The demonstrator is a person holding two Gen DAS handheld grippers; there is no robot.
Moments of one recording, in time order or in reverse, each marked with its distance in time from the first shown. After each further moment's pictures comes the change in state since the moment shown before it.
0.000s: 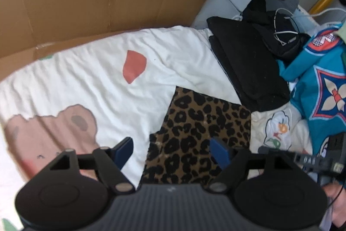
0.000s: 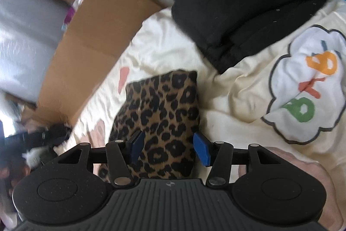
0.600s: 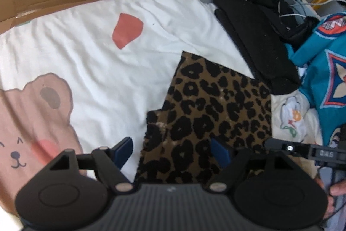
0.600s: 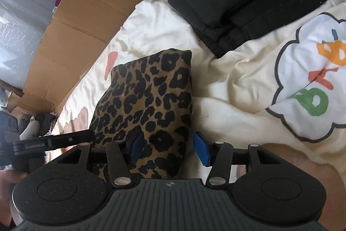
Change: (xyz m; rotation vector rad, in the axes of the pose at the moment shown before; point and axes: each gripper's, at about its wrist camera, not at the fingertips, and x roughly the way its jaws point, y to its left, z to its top) left arm 0.073 0.014 -0.037 -0.002 0.027 -0.034; right arm 0.029 -0.005 -0.011 -0.029 0.026 -0.041
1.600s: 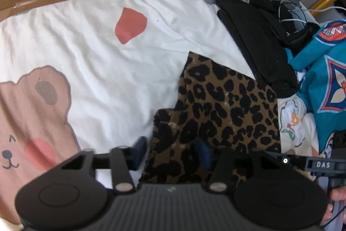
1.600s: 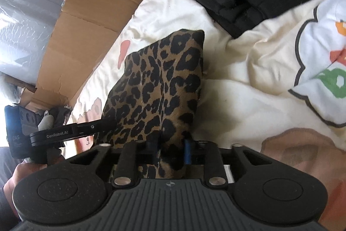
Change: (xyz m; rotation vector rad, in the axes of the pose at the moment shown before) left arm 0.009 0.016 -0.001 -0.048 0.006 -0.068; right arm 0.011 0.005 -0.006 0.024 0.070 0.092
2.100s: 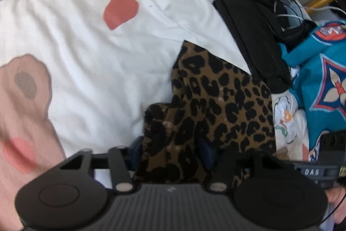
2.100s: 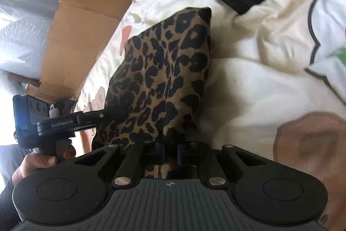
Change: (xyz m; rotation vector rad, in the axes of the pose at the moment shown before) left arm 0.015 0.008 0.007 -0.034 0.057 -0.086; right arm 0.014 0.002 -0.002 0.011 0.074 0.038
